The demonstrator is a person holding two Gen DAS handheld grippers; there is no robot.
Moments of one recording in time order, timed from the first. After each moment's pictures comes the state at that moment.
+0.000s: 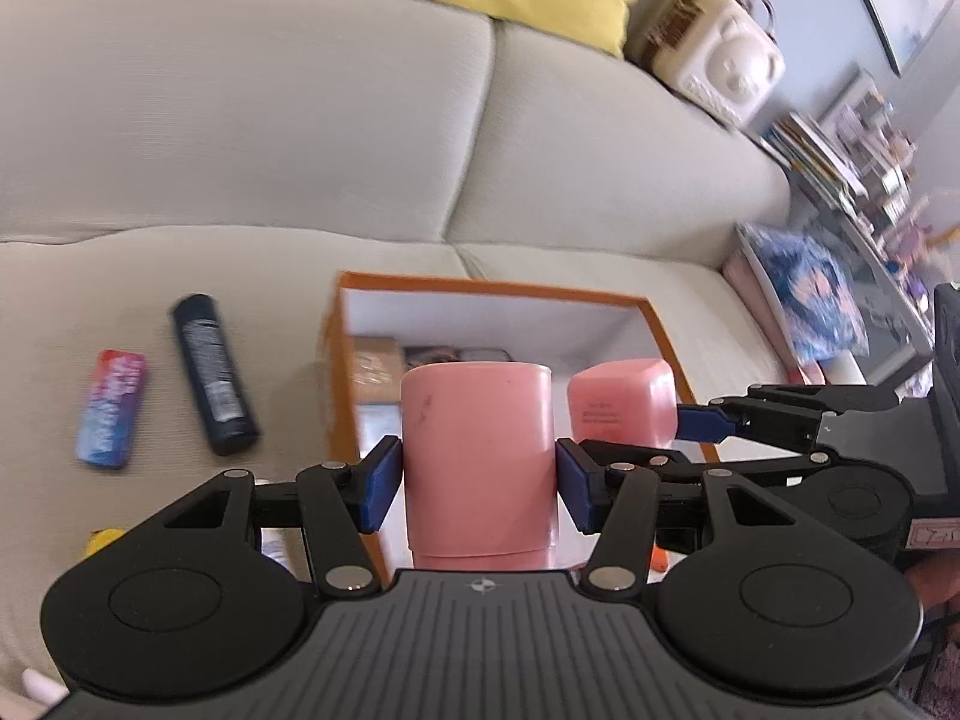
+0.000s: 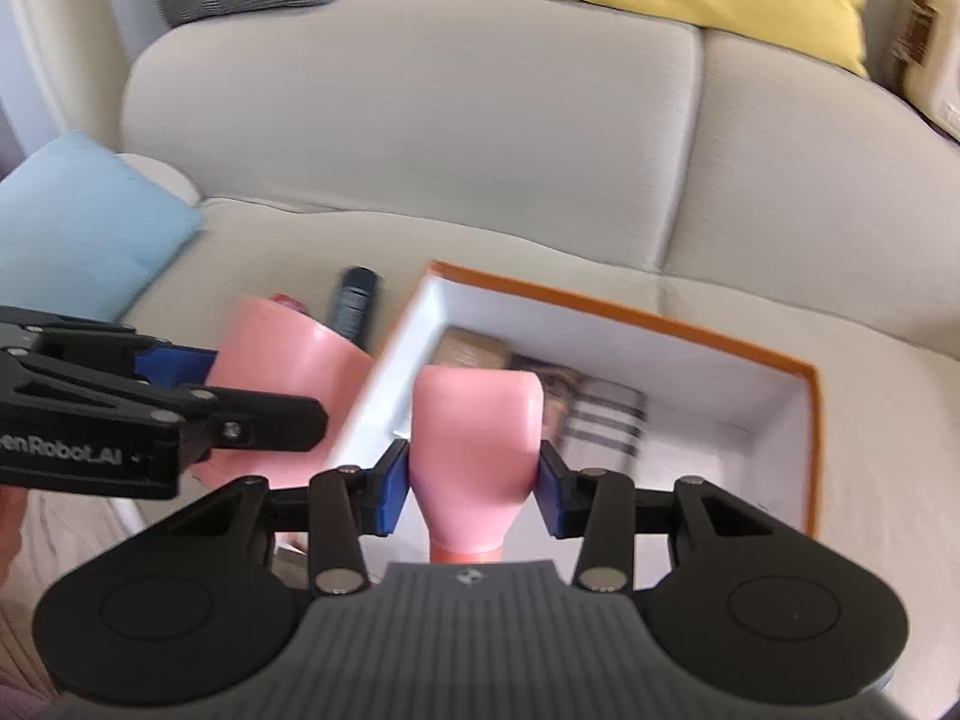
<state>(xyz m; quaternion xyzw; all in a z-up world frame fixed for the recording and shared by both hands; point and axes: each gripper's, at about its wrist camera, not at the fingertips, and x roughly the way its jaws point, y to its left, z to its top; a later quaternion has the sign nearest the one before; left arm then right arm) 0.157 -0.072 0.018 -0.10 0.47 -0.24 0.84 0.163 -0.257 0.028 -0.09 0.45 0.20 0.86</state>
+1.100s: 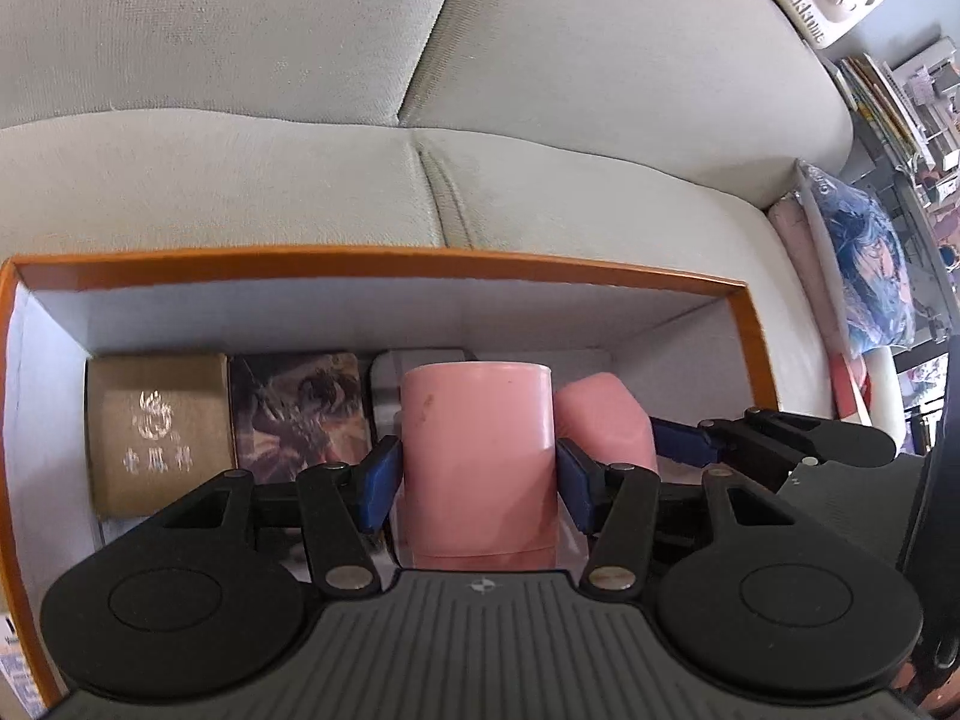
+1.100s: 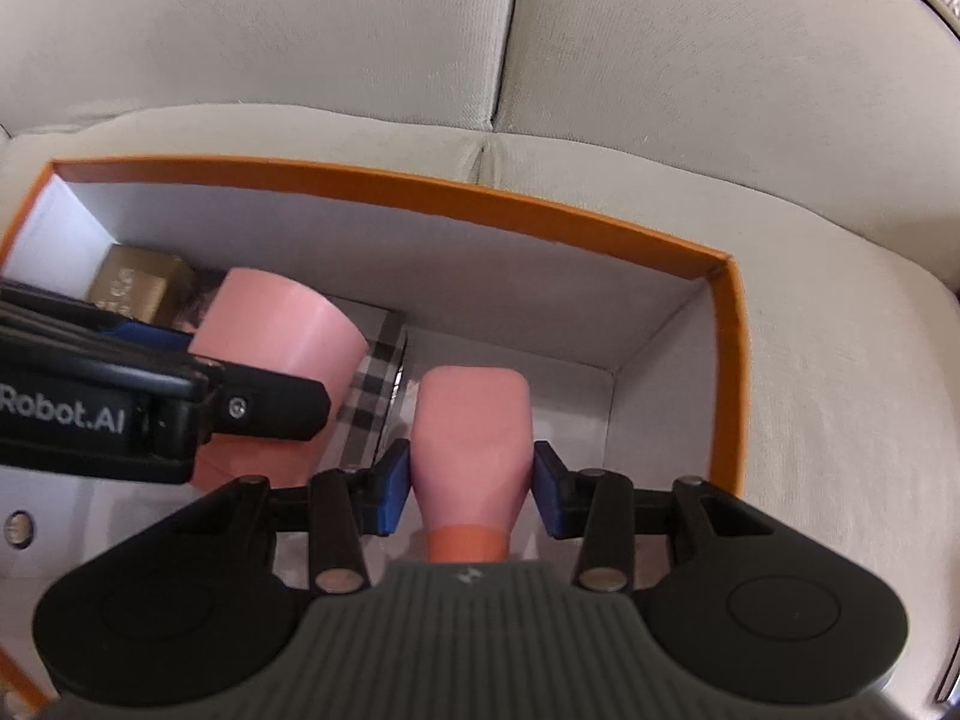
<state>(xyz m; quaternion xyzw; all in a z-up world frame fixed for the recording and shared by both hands) 0.279 -0.173 -0.100 -0.12 0.57 -0.24 0.78 0.292 -0.329 -0.101 -0.13 0.53 0.11 0.83</state>
